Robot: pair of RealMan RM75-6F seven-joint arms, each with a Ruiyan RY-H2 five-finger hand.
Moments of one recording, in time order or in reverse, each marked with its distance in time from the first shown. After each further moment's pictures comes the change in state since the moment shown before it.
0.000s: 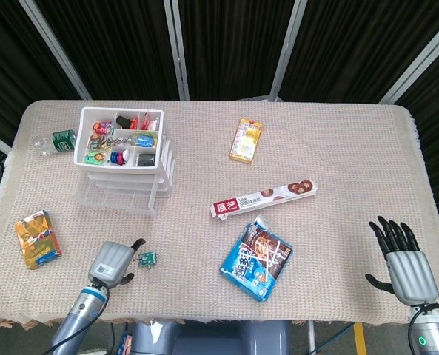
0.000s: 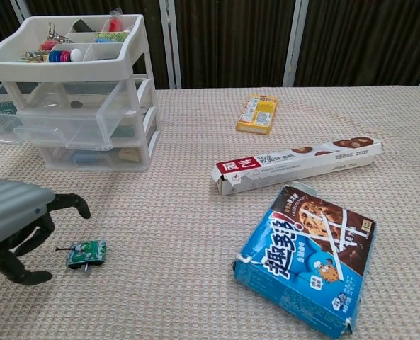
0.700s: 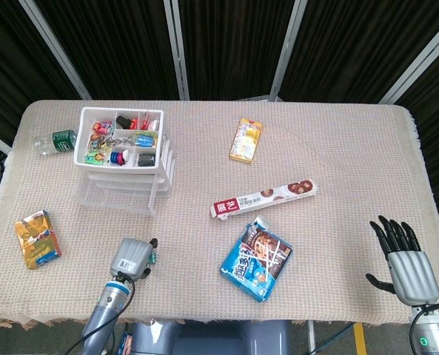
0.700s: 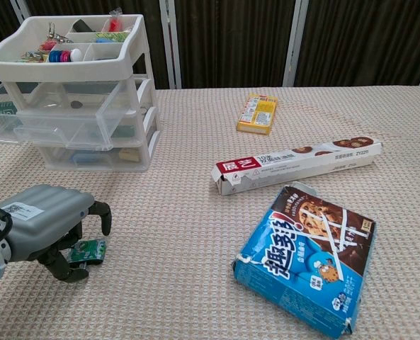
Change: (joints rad) left arm -0.067 -0.152 -0.040 0.052 -0.159 0.057 0.157; right arm -0.002 0.004 0.001 -0.002 -0.009 0.011 0.011
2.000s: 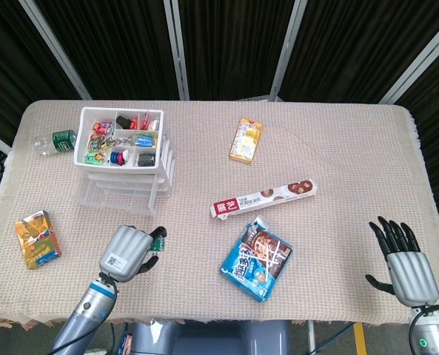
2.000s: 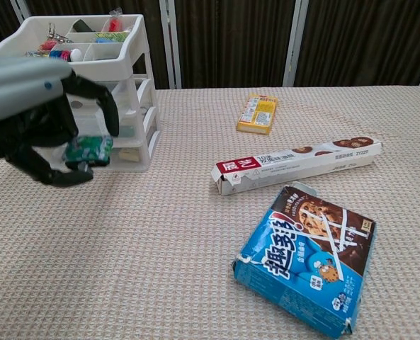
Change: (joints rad) left arm -0.048 0.308 -0.023 -0.461 0.261 0.080 -0.078; right arm -0.003 -0.002 -0.004 -0.003 -0.007 0.003 -0.011
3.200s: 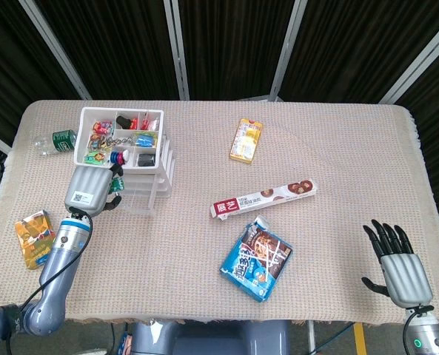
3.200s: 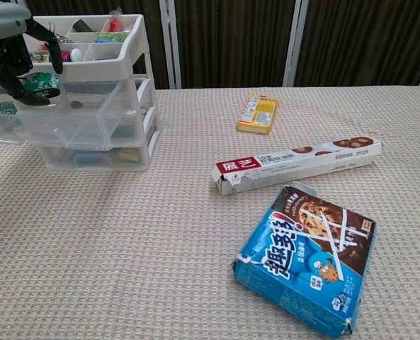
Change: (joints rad) left arm -0.191 0.139 -0.210 0.279 -0.437 -0.059 -0.091; right arm 0.002 -0.025 -0.010 0.021 -0.009 -0.010 -0.025
